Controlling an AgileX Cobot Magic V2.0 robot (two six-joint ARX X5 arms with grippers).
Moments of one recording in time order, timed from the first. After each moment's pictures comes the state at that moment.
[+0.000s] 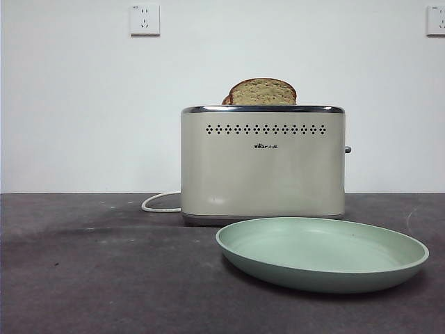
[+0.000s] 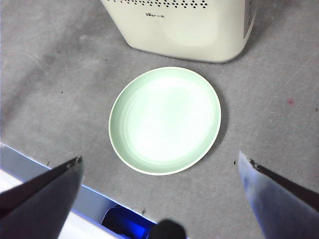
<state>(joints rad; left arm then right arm) -0.26 1.03 0.97 -0.11 0.54 -0.01 0.13 0.75 1.06 -1.12 -0.39 -0.06</state>
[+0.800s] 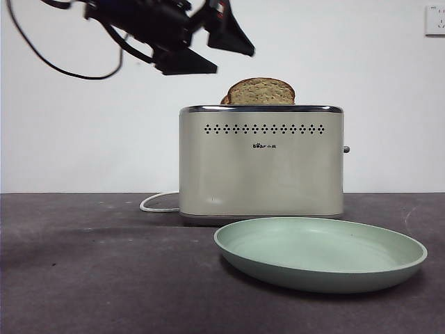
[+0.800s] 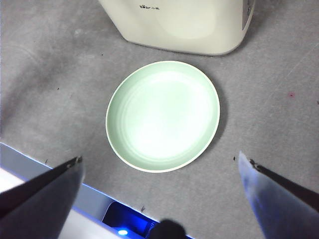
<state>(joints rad) -0.48 1.73 1.33 0.18 0.44 0.09 0.13 0.78 1.06 -1.12 -0.39 -0.06</state>
